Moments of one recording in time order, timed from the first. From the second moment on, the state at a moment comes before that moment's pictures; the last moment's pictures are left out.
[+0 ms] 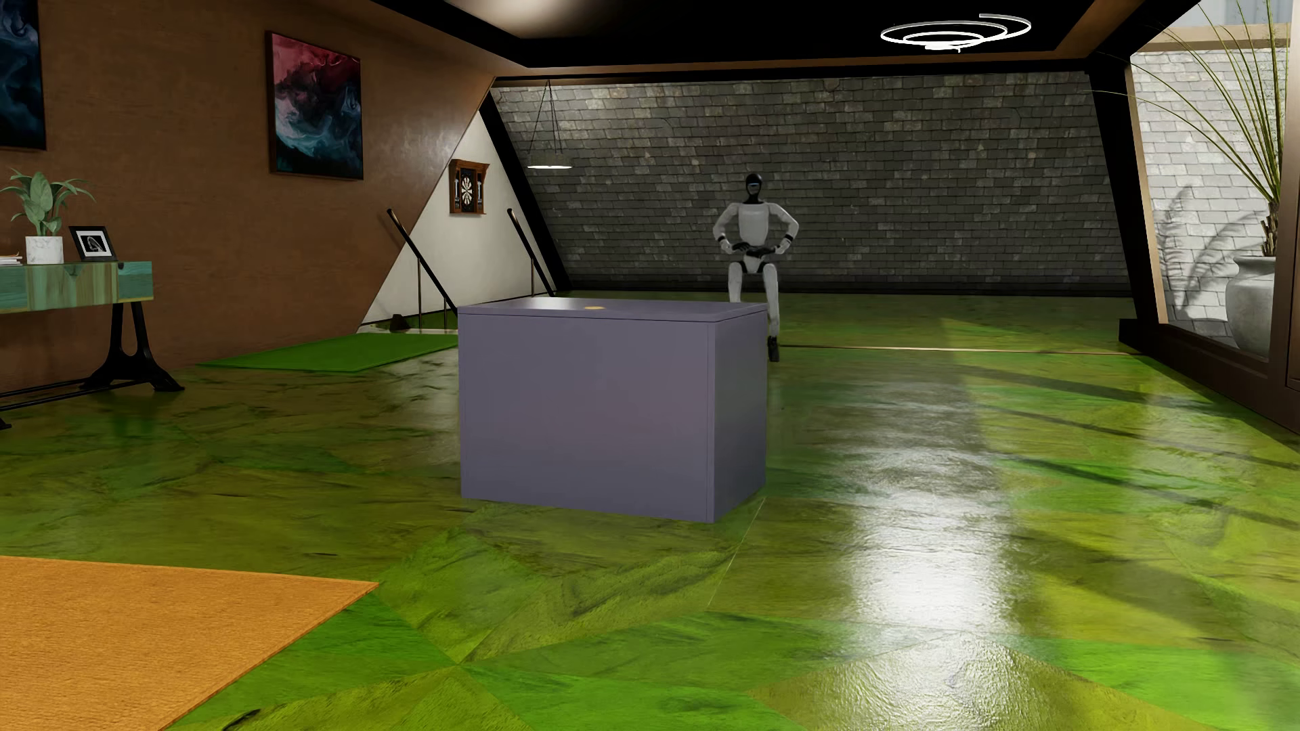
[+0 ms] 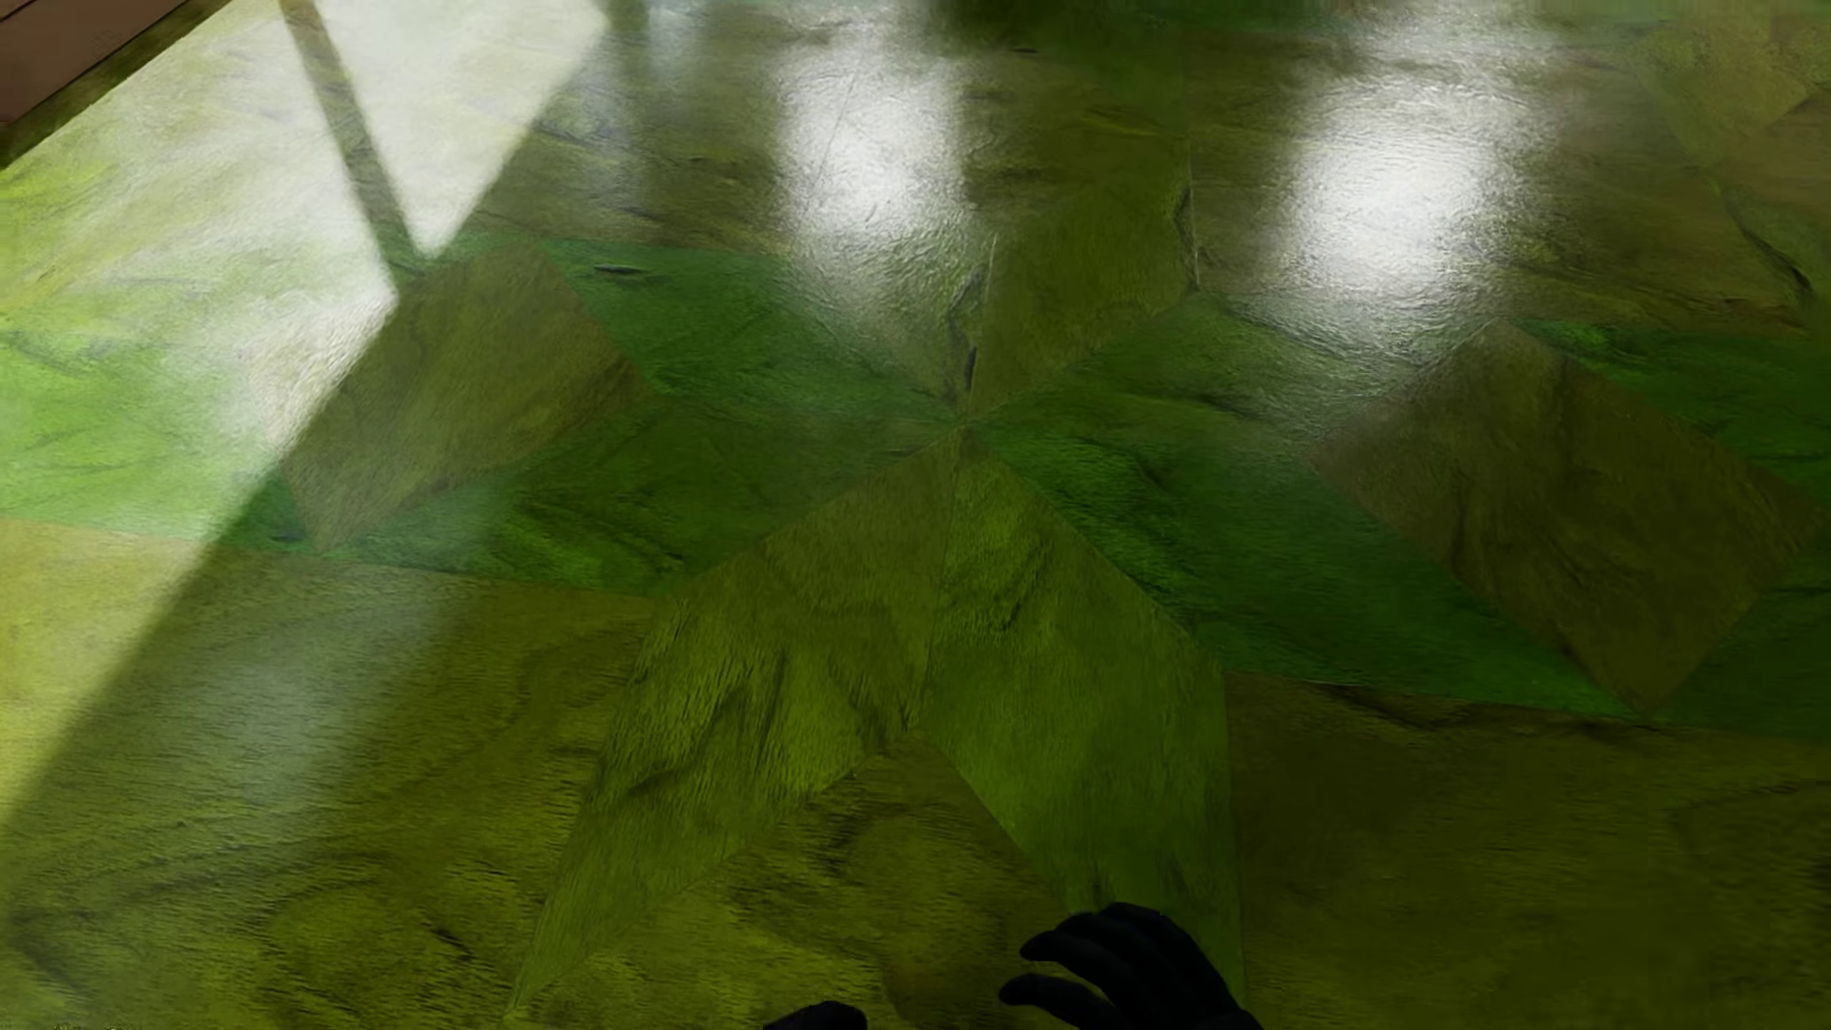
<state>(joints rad) -0.19 -0.35 -0.02 0.17 0.01 0.06 0.02 -0.20 0.01 0.97 0.40 -0.01 0.31 0.20 -0.13 0.84 -0.62 -0.09 0.00 -1.13 0.73 0.13 0.07 1.08 -1.03 -0.39 -0.40 0.78 -0.99</state>
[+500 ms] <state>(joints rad) -0.59 0.09 0.03 -0.02 0.08 0.06 -0.05 -0.21 0.01 0.35 0.30 0.06 0.30 0.16 -0.34 0.75 -0.64 0.06 0.00 -0.93 0.80 0.11 0.10 1.22 -0.95 -0.42 -0.38 0.81 -0.99</state>
